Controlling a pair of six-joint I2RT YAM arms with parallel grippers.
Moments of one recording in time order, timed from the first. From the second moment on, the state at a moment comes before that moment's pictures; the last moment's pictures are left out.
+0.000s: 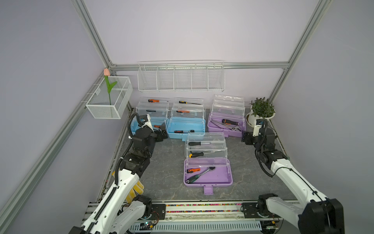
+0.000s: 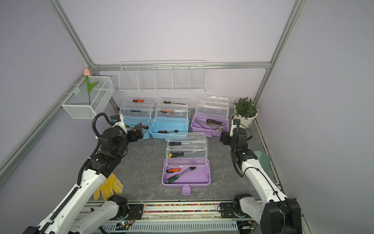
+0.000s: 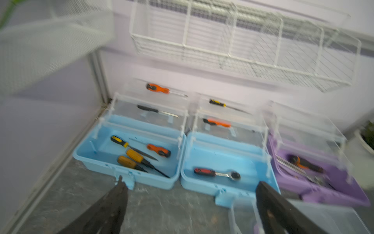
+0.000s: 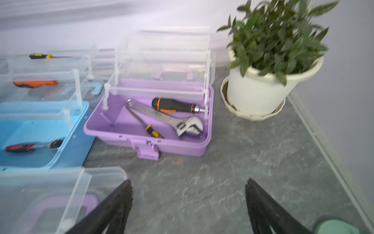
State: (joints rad) left arm -0.43 0.89 0.87 -0.31 -0.25 -0.31; right arm 0.17 1.07 0.73 -0.19 0.10 0.21
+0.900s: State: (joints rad) left arm -0.85 0.93 0.40 -0.13 0.17 -0.73; right arm 0.44 1.48 1.11 -0.64 -0.32 0.32
